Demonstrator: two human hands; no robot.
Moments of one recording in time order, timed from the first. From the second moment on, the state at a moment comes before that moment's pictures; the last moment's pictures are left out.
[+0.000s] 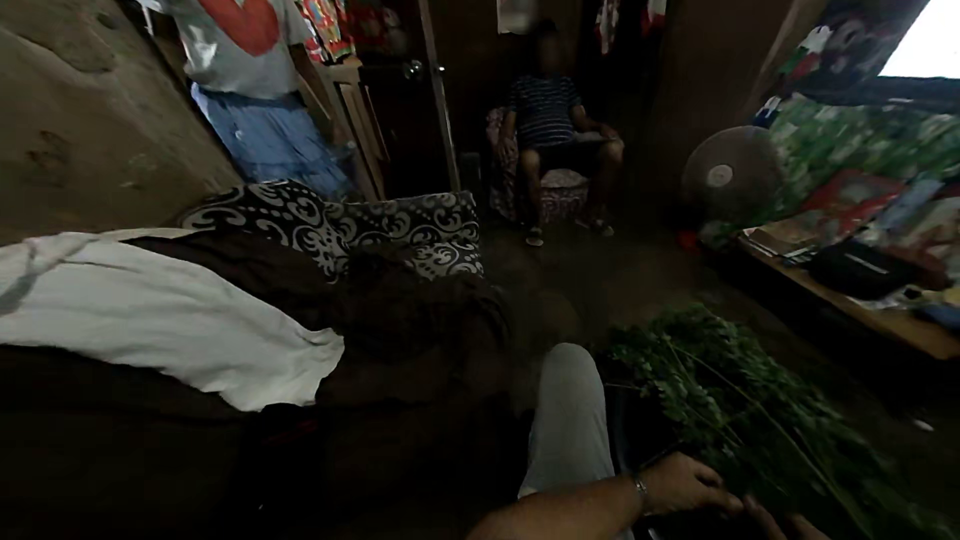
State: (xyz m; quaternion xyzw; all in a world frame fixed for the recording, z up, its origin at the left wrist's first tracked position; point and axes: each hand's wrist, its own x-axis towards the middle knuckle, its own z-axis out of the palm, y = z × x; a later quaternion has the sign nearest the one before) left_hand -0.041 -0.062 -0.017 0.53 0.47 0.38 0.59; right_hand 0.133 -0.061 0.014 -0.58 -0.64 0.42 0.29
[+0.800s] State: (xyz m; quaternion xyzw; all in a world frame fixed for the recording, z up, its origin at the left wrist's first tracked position) left_hand -0.045 -0.053 -0.014 0.47 0.48 0.42 0.62; right_hand 0.150 -0.044 0.022 -0.52 -0.63 0.50 0.29
